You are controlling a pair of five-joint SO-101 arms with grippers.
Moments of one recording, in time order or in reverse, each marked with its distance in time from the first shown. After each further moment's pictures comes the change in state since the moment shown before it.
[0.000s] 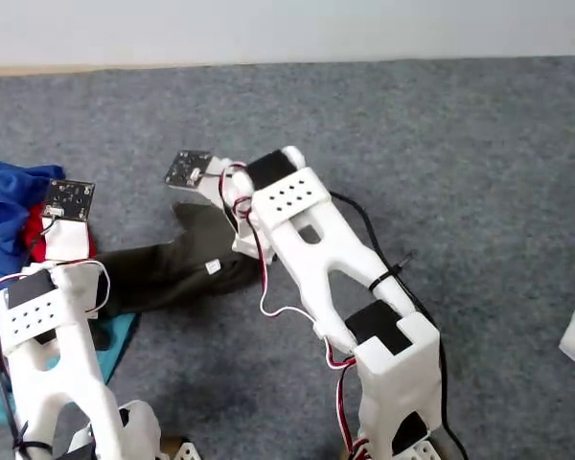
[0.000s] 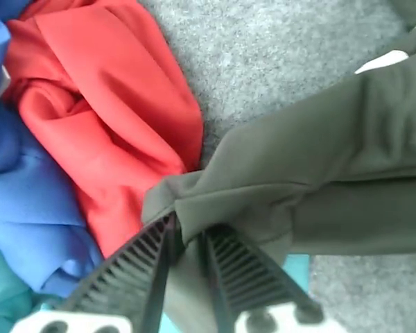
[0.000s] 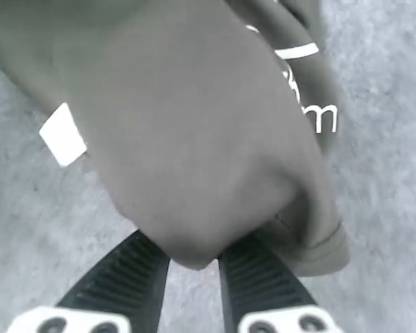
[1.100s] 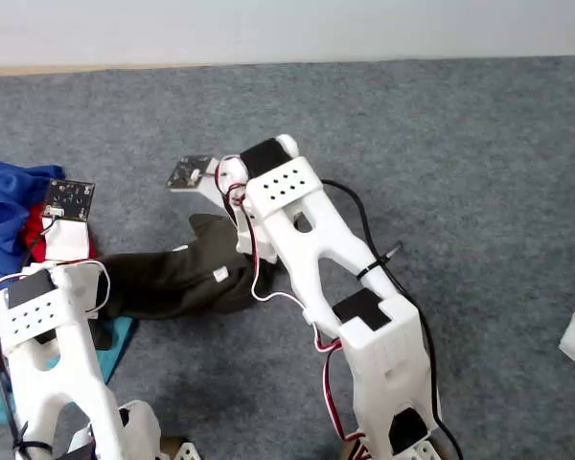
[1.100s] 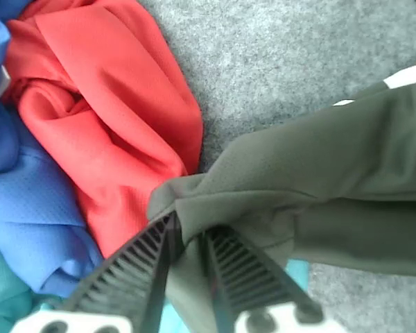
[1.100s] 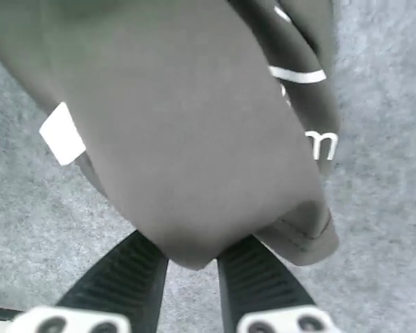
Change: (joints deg) left arm 0.0 0.0 0.0 0.0 0.0; right arm 0.6 8.7 -12.9 11.1 2.9
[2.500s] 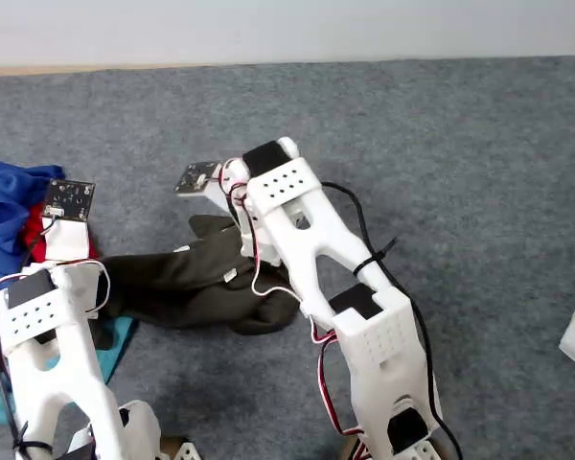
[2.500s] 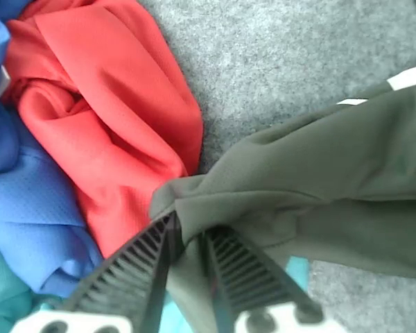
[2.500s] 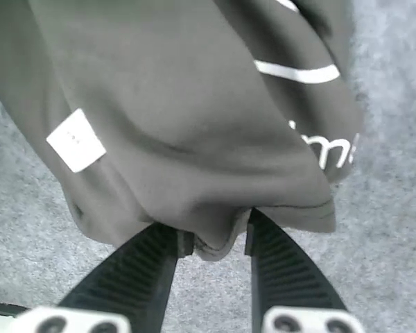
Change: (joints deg) left arm 0.0 0.0 0.0 0.0 0.0; right arm 0.6 5.8 -0.4 0.4 0.0
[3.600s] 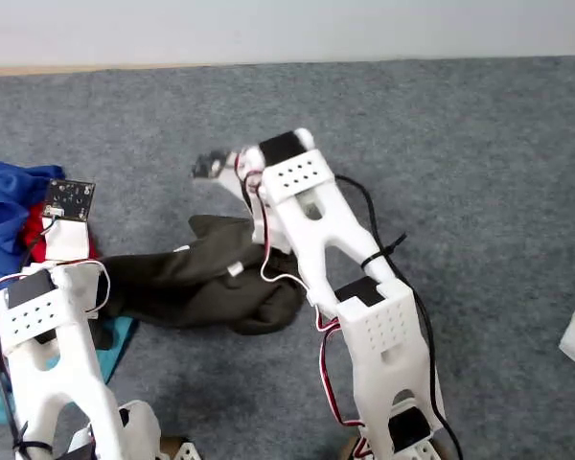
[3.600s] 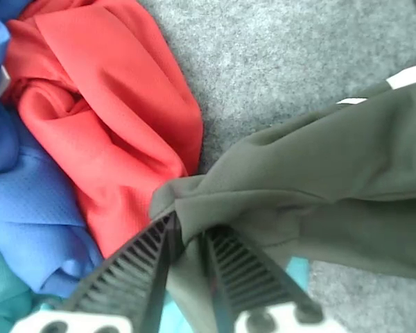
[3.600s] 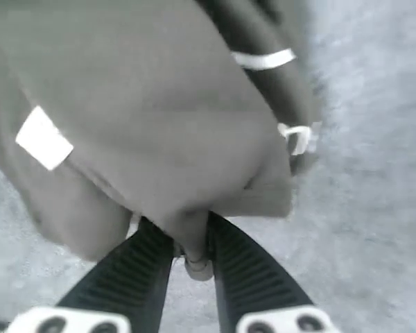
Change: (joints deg) left arm 0.0 0.0 -0.4 0.0 0.0; right arm 4.5 4.0 -10.0 0.1 2.4
